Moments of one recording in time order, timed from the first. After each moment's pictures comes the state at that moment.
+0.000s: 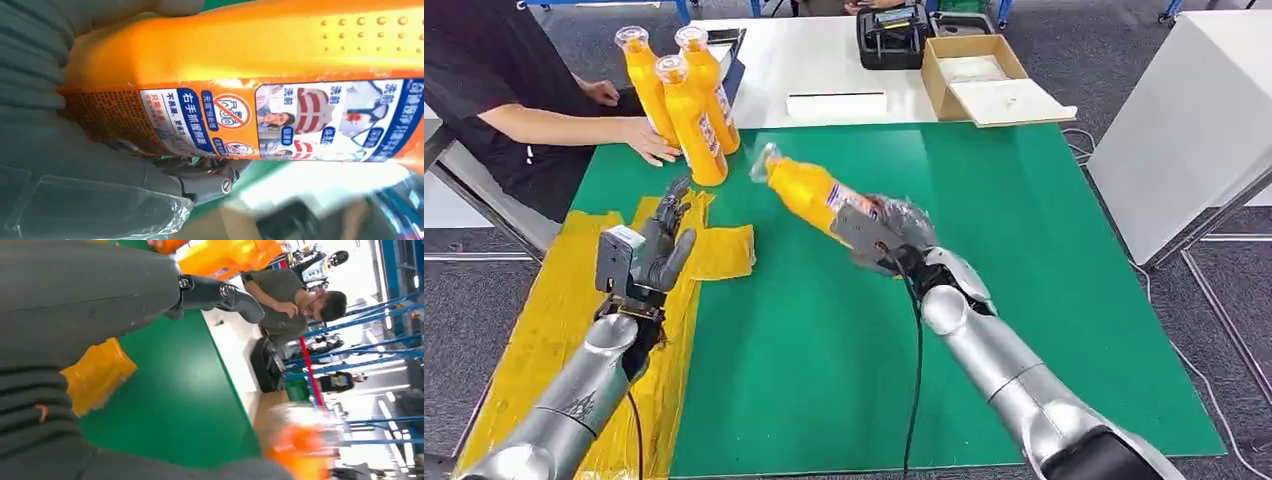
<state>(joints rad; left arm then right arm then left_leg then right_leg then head) -0.47 0.15 -0.26 -0.99 0.17 0.03 -0.56 -0.70 0.06 0.68 -0.86 0.52 -0.02 0.11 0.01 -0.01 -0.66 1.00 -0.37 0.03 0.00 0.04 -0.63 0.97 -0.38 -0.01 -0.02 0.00</state>
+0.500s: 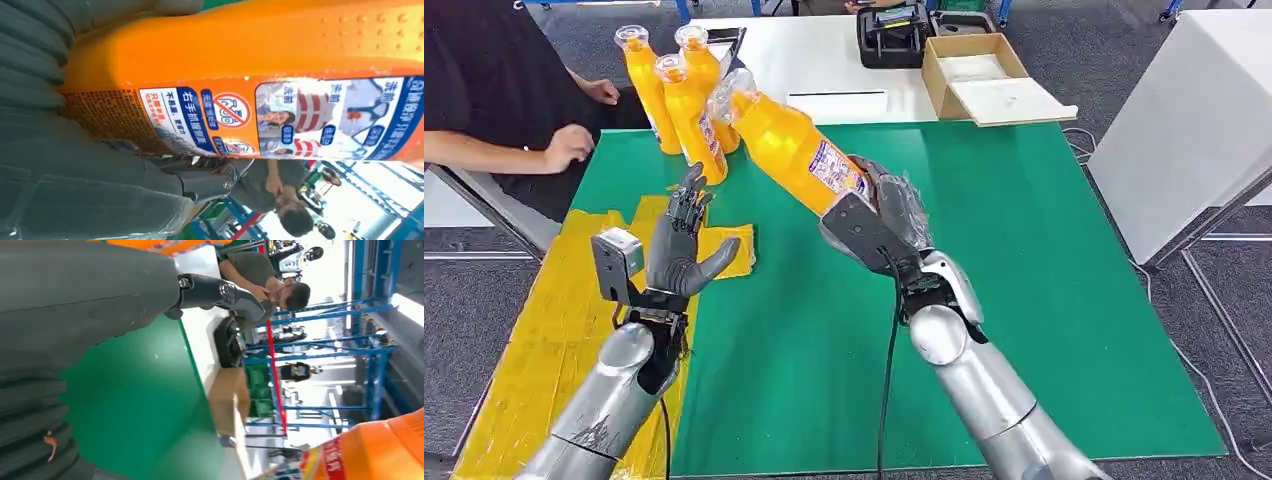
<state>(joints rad) -0.36 0.06 -0.26 -1.28 0.22 0.04 -0.47 -0.55 0.12 0.61 -1.22 0.55 -0.10 0.07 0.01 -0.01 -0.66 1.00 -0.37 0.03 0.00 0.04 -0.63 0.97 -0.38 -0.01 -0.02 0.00</state>
